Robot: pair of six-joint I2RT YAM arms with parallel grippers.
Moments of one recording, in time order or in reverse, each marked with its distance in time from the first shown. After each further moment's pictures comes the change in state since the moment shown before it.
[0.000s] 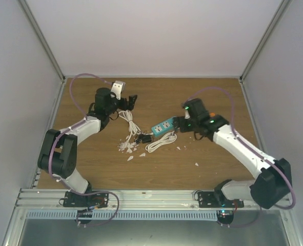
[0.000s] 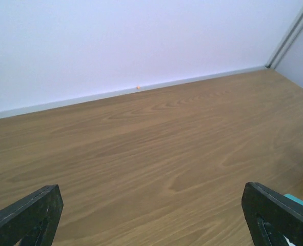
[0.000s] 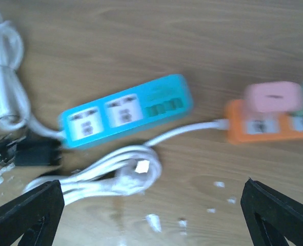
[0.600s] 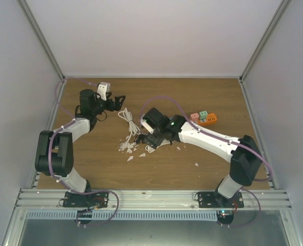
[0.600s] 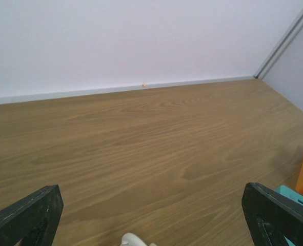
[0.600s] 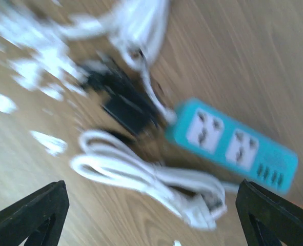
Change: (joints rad) left arm 0.201 -0.002 -0.056 0.058 0.243 -0.035; right arm 0.467 0.361 0.226 -0.091 0.210 -0.423
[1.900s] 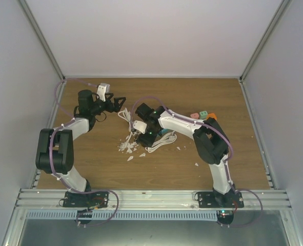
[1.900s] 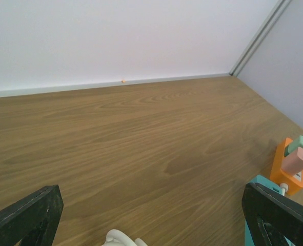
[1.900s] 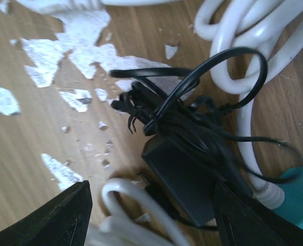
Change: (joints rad) left arm 0.051 0.032 -0.015 0.043 0.150 -0.024; right arm -0.097 0.412 0.317 -0.146 -0.435 -0.241
